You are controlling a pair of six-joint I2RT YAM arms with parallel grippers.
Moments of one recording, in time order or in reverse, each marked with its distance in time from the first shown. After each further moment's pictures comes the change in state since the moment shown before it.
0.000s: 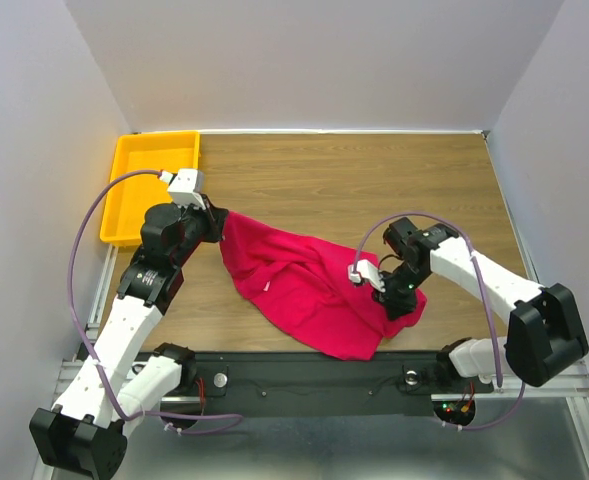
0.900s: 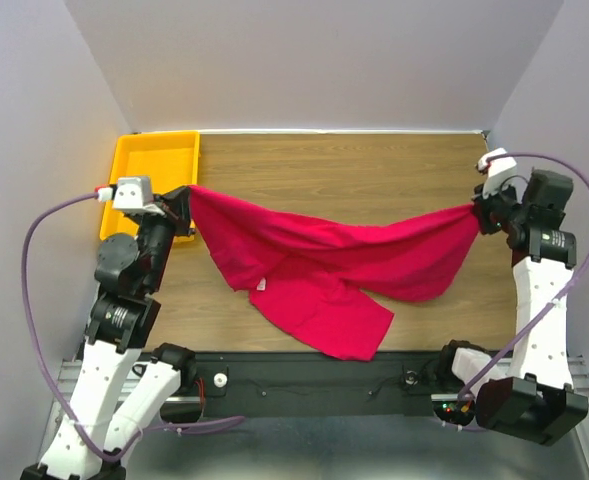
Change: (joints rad) left arm 0.000 -0.210 0.080 0.046 -0.204 0.027; right arm -0.756 -0.325 0.213 0.404 0.094 0.415
